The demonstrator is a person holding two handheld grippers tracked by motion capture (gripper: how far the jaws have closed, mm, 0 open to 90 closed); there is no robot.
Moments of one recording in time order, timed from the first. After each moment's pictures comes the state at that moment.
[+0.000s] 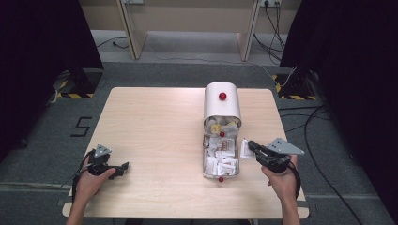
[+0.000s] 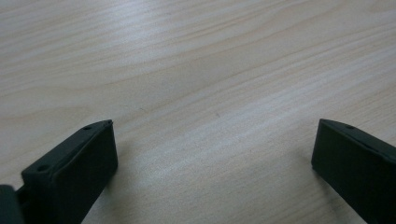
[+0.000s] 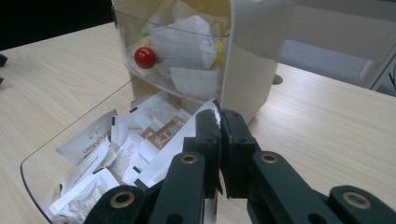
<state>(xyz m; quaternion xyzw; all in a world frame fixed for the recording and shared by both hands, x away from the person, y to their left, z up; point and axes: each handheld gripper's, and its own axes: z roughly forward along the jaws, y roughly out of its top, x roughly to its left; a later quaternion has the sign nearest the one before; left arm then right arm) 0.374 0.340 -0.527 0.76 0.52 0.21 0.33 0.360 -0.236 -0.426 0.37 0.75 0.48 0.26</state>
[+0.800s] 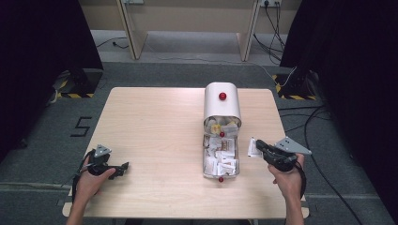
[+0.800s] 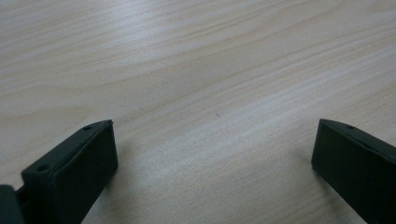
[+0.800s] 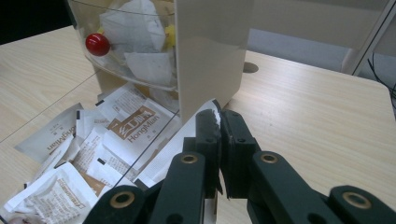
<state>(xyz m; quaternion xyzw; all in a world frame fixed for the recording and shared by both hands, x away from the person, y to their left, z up) 0.374 0.340 -0.527 0.76 0.52 0.21 0.33 0.367 -0.258 -0.436 0.40 0.73 0.48 0.27</state>
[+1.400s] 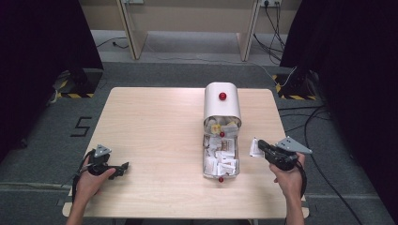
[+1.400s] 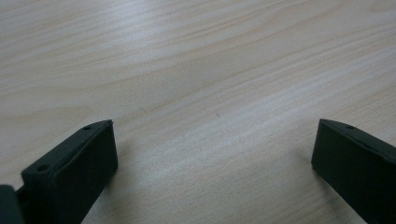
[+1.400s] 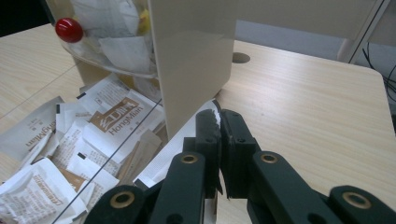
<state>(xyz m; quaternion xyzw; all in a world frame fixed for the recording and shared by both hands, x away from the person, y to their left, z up) 0.374 0.340 -0.527 0.76 0.52 0.21 0.33 0.374 -0.266 -0.446 0.42 0.73 0.47 0.27</state>
